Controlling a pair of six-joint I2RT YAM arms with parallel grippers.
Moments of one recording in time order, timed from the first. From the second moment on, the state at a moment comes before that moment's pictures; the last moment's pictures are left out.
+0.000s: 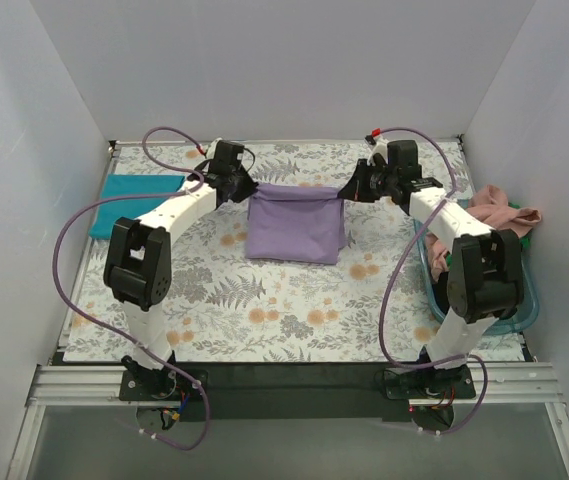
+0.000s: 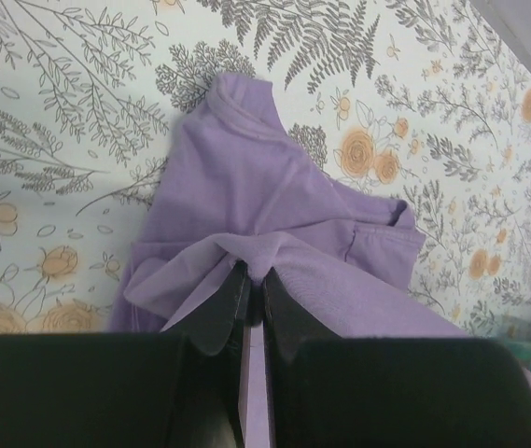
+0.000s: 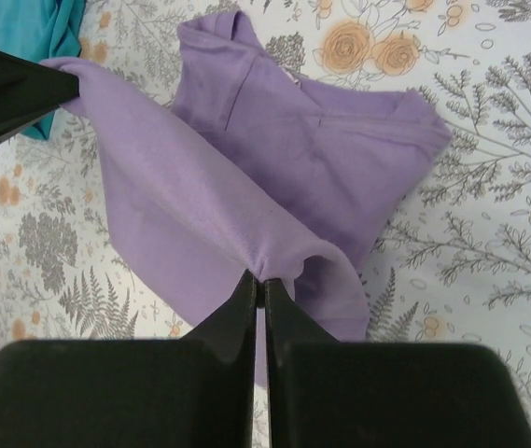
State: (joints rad) left arm -0.38 1.88 1.46 -0.31 -0.11 -0.88; right arm 0.24 1.69 1.25 -0.19 -0.51 0.31
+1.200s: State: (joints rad) left arm -0.33 2.04 1.40 -0.25 0.10 -0.75; right arm 0.28 1.35 0.76 -0.13 -0.33 0.26
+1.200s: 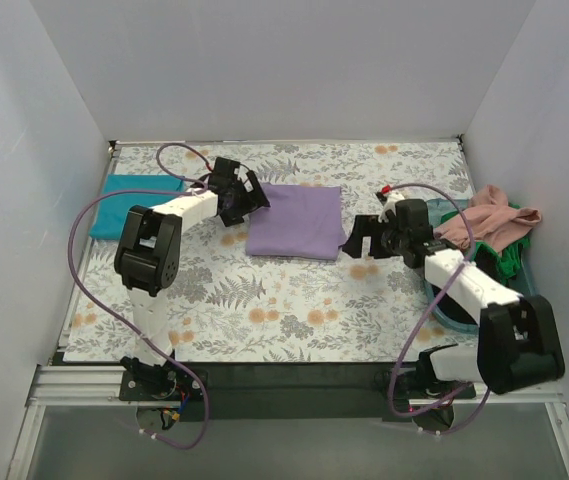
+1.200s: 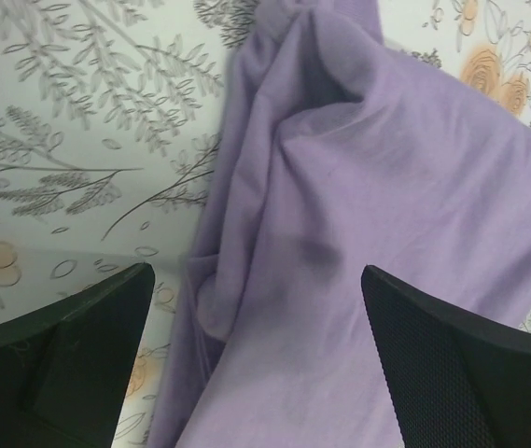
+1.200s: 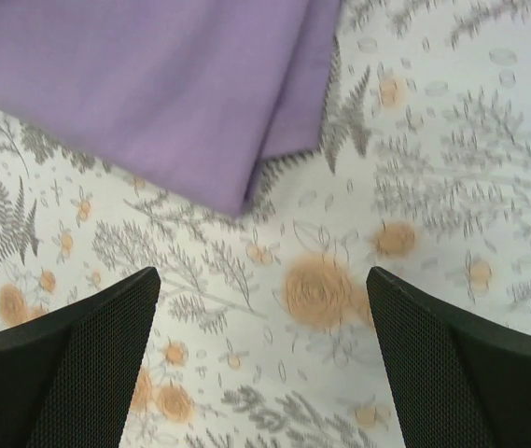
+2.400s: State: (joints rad) left arm -0.58 2.14 1.58 -0.48 -0.63 -0.45; right arm 0.28 0.49 0.18 0.02 -0.26 0.42
